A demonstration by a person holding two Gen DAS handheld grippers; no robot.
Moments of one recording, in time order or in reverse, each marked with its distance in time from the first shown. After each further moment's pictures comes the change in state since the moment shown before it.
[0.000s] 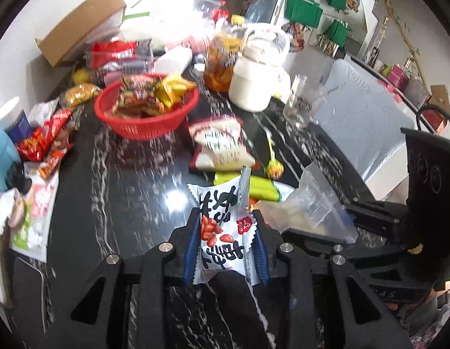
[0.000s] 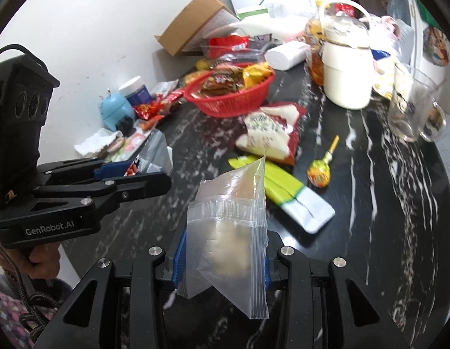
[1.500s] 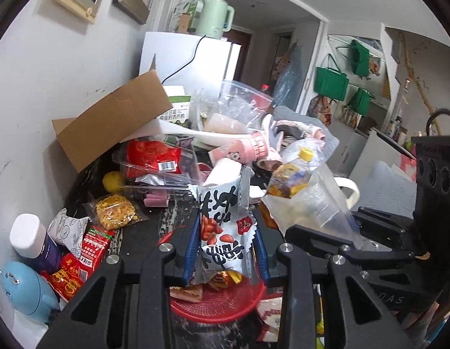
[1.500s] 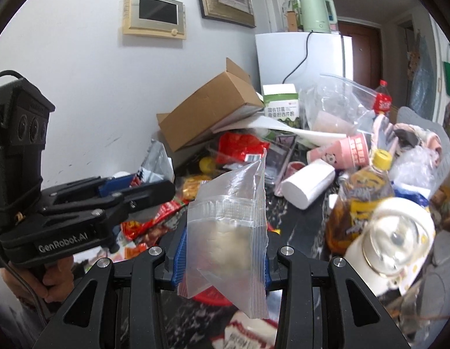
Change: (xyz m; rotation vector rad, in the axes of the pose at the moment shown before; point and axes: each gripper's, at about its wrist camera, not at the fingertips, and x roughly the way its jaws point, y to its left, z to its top) left arm 0.002 0.095 0.181 -0.086 -0.326 0.102; right arm 0.044 0.003 0.234 -0.192 -0.226 0.001
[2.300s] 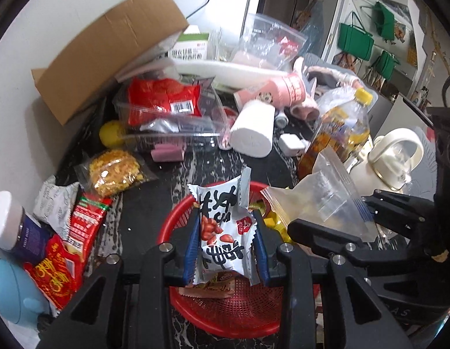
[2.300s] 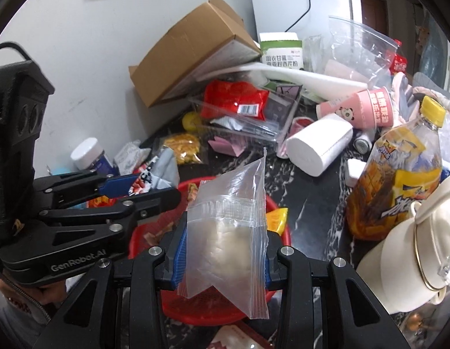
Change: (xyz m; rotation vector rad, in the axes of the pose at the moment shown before) left arm 0.094 0.030 -0.030 0.001 0.244 0.085; right arm 0.094 -0.026 -0.025 0.021 0.197 -0.007
